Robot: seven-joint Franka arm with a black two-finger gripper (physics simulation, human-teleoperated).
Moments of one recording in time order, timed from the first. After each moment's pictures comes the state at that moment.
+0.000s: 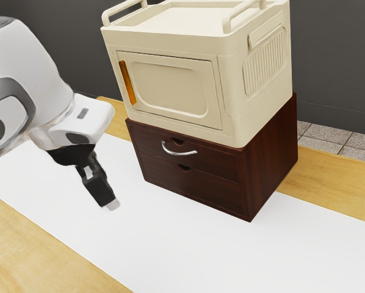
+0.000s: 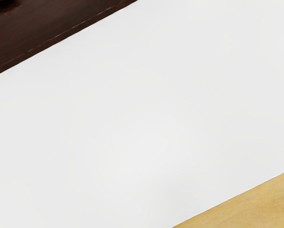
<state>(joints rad) 0.20 -0.51 -0.19 -2.07 -0.08 1.79 0.53</state>
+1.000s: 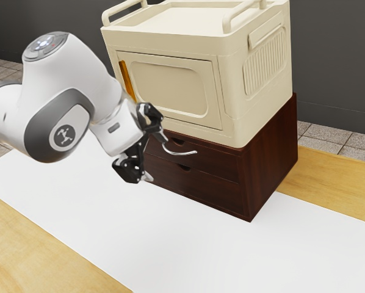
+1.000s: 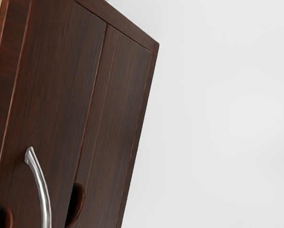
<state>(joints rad) 0.10 -0.27 -0.10 -2.02 0.00 2.18 1.33</state>
